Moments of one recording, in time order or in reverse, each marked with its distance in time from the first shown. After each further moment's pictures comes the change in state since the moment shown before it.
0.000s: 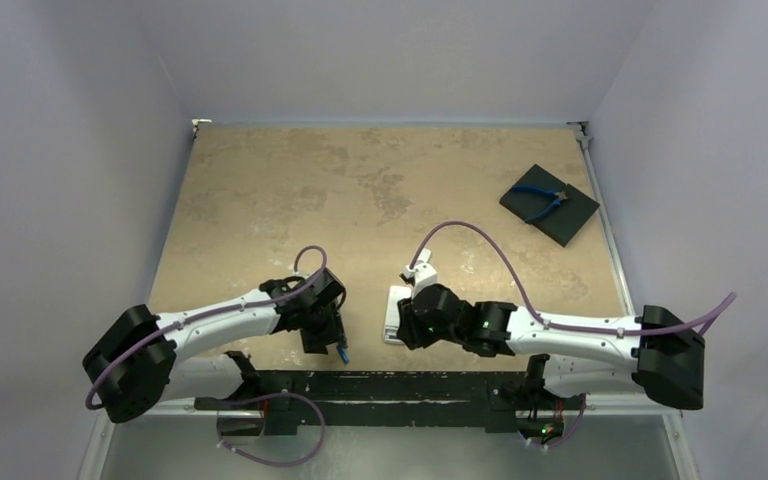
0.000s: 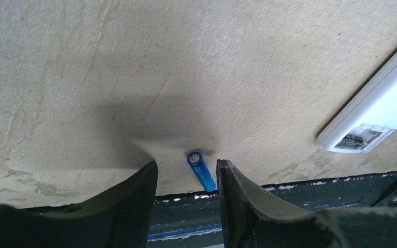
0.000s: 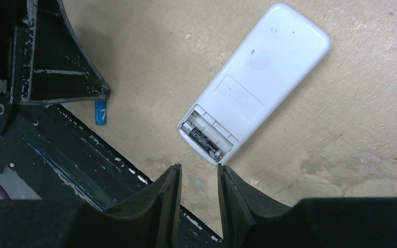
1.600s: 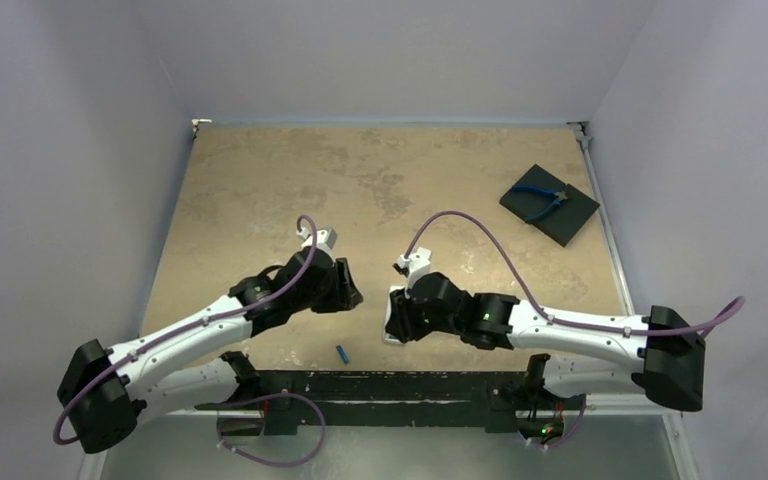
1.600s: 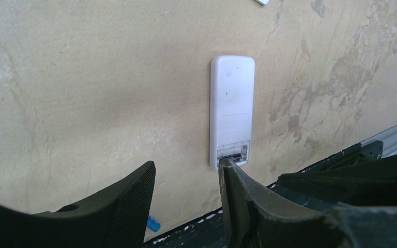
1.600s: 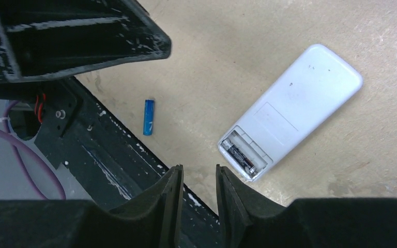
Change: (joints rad) left arm 0.013 -0.170 0.095 0.238 -0.125 0.310; right arm -0.025 -0.012 0.080 -0.001 -0.086 -0.019
